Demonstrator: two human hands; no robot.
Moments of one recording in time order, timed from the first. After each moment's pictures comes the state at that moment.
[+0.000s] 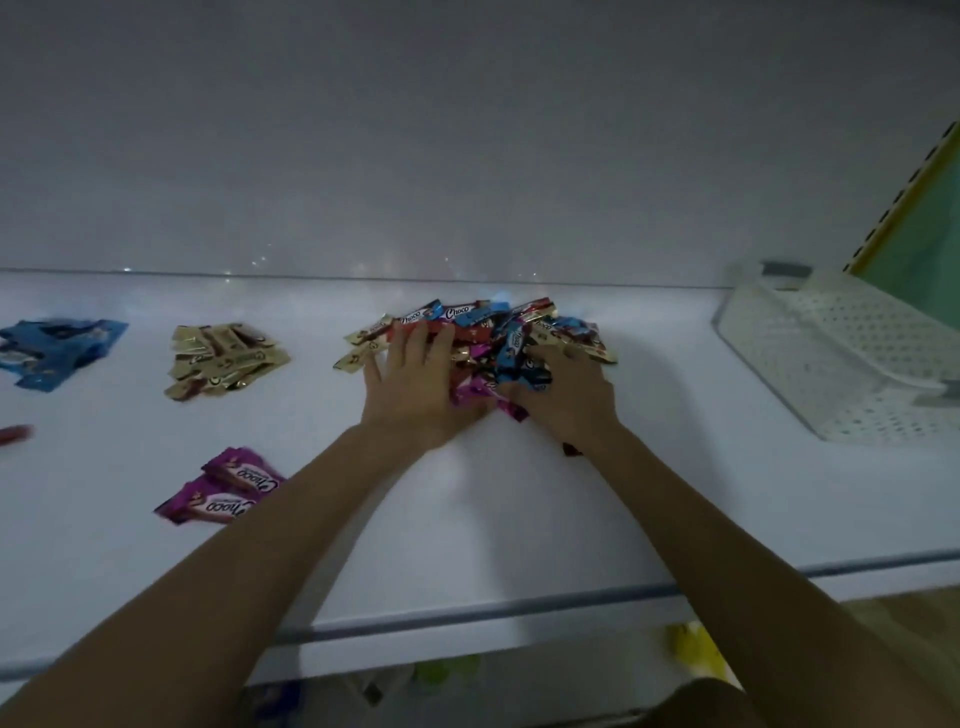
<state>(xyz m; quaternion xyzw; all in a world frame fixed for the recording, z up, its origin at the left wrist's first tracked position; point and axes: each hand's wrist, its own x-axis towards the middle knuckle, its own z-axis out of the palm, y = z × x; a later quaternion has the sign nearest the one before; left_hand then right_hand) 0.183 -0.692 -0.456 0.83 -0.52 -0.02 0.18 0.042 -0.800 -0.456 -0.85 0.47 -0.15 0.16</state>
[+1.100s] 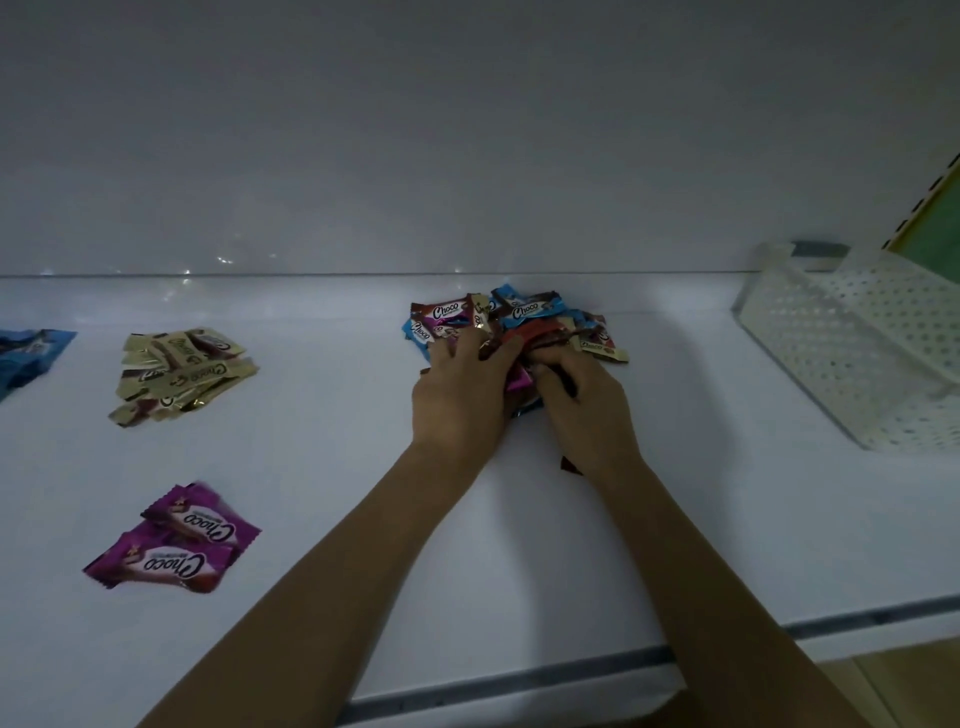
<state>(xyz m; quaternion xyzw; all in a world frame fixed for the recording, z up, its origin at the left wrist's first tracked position) 0.147 -0.738 -0.464 0.81 -0.55 0.07 0.21 0.033 -0.803 -0.472 -0.80 0.38 -0.36 0.31</state>
